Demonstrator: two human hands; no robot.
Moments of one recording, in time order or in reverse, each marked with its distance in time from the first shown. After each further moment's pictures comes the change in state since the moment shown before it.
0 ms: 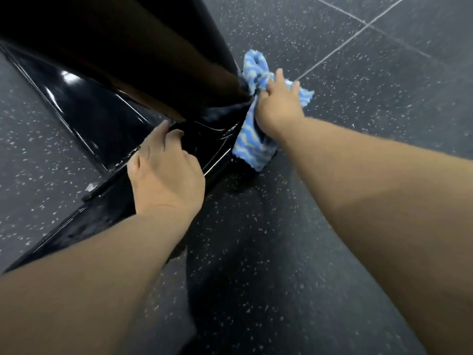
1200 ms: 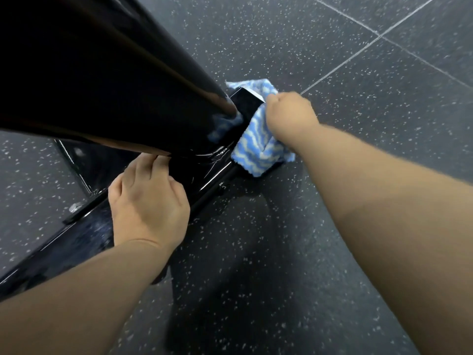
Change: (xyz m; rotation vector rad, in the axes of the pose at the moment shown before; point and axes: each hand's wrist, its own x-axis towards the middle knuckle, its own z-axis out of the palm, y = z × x) left_hand -0.001 0.006 -0.003 0.087 -0.014 -0.003; right_hand 0.023 0.015 -0.036 0.011 -0.028 0.028
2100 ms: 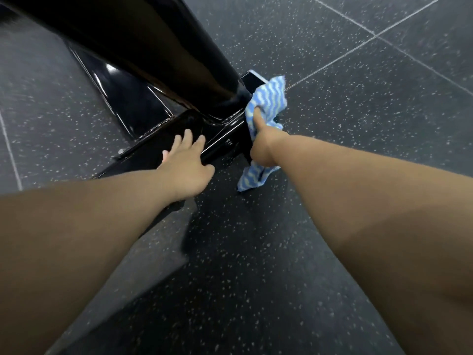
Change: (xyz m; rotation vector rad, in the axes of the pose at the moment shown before) left_hand -0.030 0.011 -0.037 -0.023 -0.628 0.055; right_hand -0.121 -0.014 -0.002 -0.041 -0.447 0.007
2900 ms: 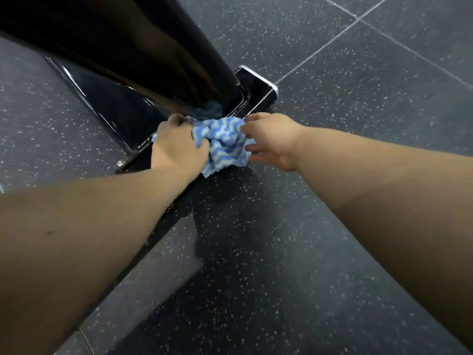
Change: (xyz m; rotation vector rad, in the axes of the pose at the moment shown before) left_hand 0.037 -0.013 -0.016 -0.037 0.521 0.113; right_hand -0.030 -0.023 -0.007 0.867 -0.033 0.105
